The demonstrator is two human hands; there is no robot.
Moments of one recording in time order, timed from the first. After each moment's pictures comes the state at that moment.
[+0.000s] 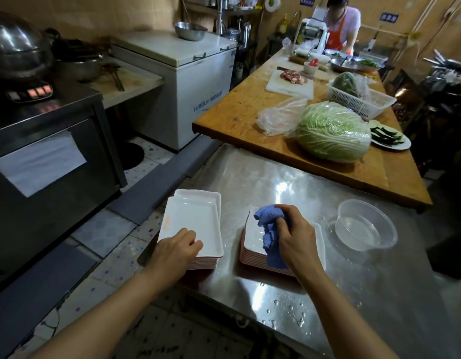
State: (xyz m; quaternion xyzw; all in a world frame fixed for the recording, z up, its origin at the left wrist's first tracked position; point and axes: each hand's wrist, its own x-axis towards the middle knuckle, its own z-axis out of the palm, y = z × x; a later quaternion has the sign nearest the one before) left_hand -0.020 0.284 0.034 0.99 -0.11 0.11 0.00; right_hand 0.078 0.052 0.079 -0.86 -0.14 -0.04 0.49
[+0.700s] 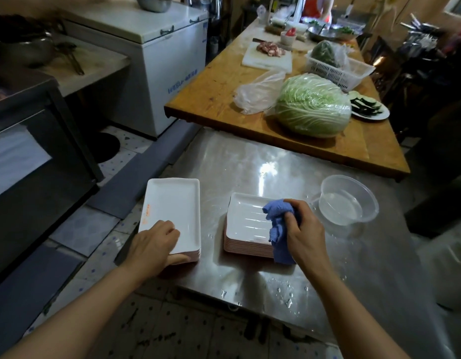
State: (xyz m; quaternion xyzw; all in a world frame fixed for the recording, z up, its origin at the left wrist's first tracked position) left_hand 0.008 0.297 -0.005 0.99 -0.09 0.06 0.04; right_hand 0.084 0.008 0.066 -0.86 -0.06 -0.08 0.50
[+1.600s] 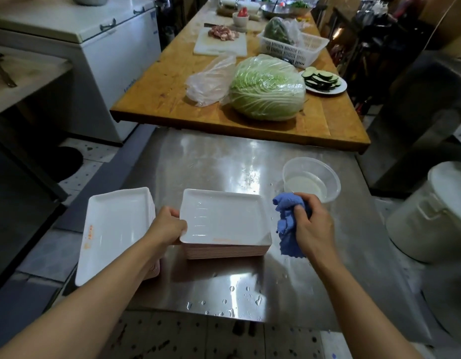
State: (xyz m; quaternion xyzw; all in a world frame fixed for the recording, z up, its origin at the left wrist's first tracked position) left_hand 0.116 0.187 0.010 0.76 0.29 -0.12 0.57; right_hand 0.114 -0.090 0.048 -0.84 0.06 -0.10 0.53
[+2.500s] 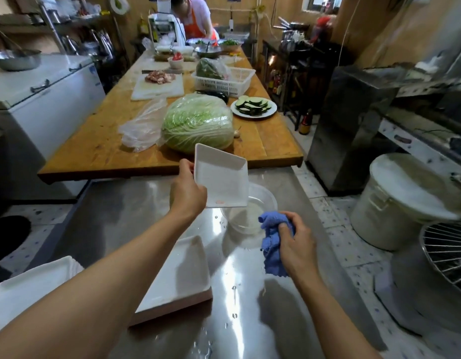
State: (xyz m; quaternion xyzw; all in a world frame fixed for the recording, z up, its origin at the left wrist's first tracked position) left_hand 0.238 -0.005 0.111 0.90 0.03 0.11 0.43; right_hand 0.129 -0.196 0.056 -0.80 0.15 -0.17 0.56
